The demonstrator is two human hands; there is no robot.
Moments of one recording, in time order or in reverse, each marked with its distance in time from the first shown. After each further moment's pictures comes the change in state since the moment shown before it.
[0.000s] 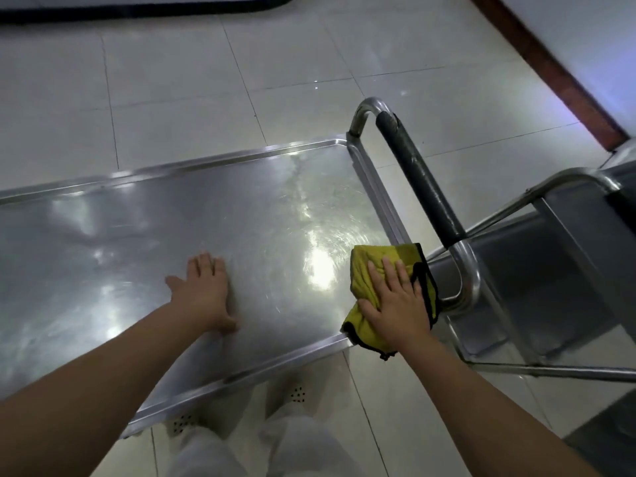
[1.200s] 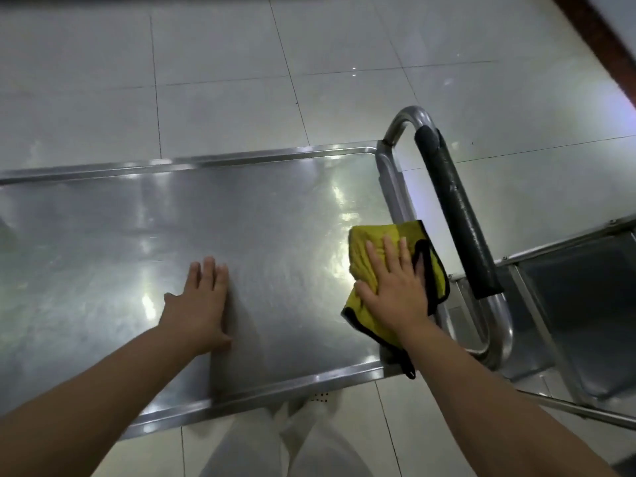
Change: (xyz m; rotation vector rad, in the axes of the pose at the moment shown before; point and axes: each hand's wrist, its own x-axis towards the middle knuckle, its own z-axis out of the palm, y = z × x) left_hand 0.002 -0.092 0.011 -0.030 -0.023 -0.034; right_hand 0.086 -0.101 -0.007 -0.028 0.107 -0.126
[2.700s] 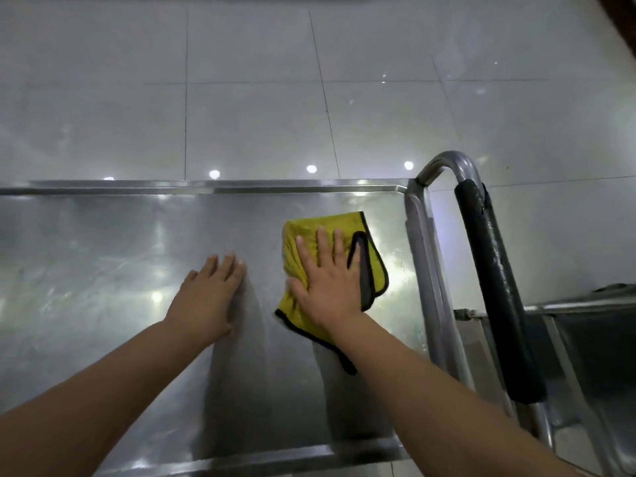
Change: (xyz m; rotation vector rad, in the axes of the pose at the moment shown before) left_hand 0.066 -0.044 -0.056 0.027 0.079 0.061; right_hand 0.111 -0.147 -0.010 0.004 -0.060 -0.245
